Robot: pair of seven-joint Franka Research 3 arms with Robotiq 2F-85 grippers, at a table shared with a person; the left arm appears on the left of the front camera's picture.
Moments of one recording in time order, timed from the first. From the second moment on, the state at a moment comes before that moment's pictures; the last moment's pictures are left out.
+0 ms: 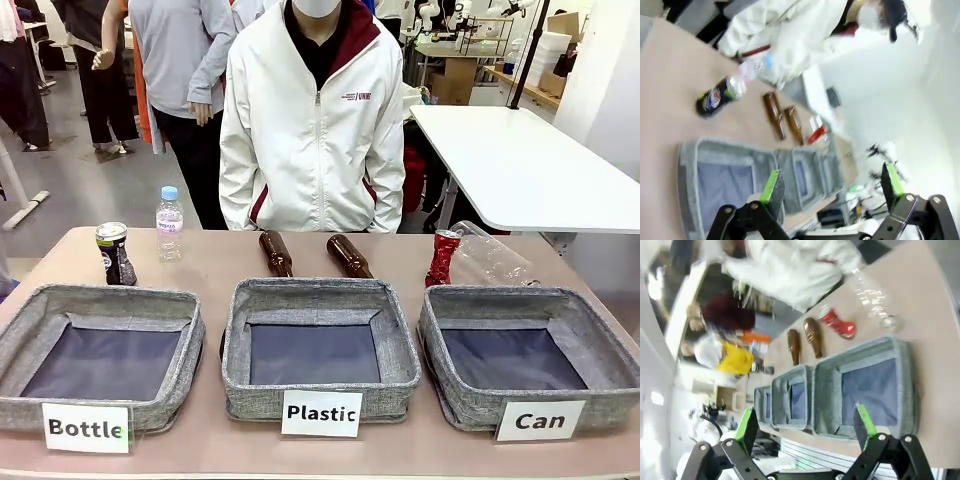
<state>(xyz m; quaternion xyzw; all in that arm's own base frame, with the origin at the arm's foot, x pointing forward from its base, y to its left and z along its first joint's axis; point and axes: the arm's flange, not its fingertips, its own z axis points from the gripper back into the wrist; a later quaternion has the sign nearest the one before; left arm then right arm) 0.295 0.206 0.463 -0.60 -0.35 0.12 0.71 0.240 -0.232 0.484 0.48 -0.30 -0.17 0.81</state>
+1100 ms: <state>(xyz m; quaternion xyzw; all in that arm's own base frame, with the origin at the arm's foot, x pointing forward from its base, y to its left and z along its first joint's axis) 0.320 0.196 0.451 -0.61 -0.36 0.16 0.69 0.244 -0.262 0.413 0.48 -0.25 -0.25 0.80</state>
